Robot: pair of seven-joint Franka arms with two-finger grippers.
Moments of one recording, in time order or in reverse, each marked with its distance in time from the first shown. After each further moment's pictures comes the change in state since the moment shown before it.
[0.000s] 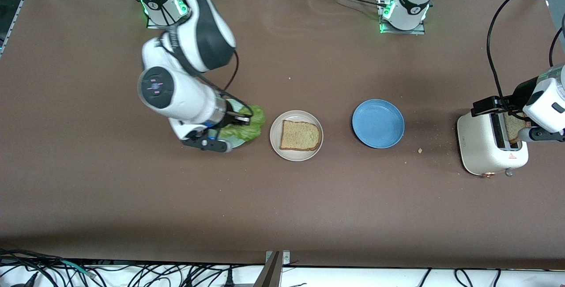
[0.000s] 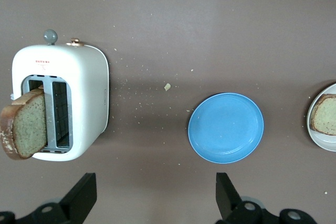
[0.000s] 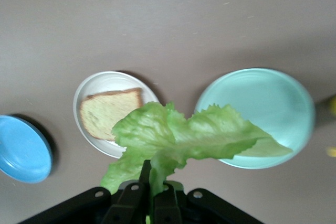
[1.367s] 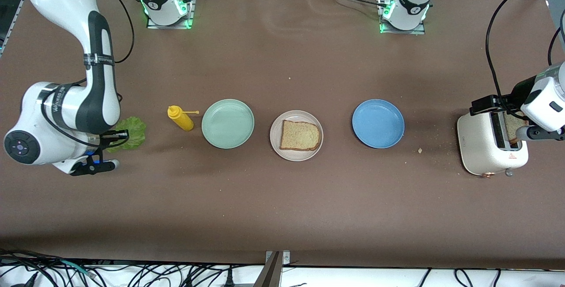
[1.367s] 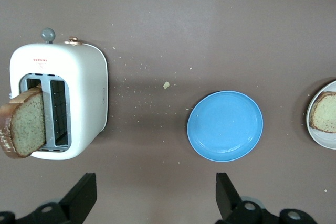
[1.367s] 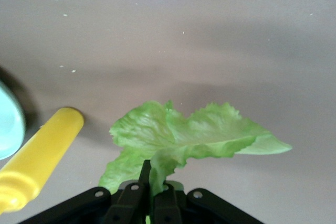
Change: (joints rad) left arm -0.008 -0.006 0.000 -0.008 0.000 0.000 0.000; right arm -0.449 -0.024 -0.024 -0.168 -0.348 -0.181 -0.851
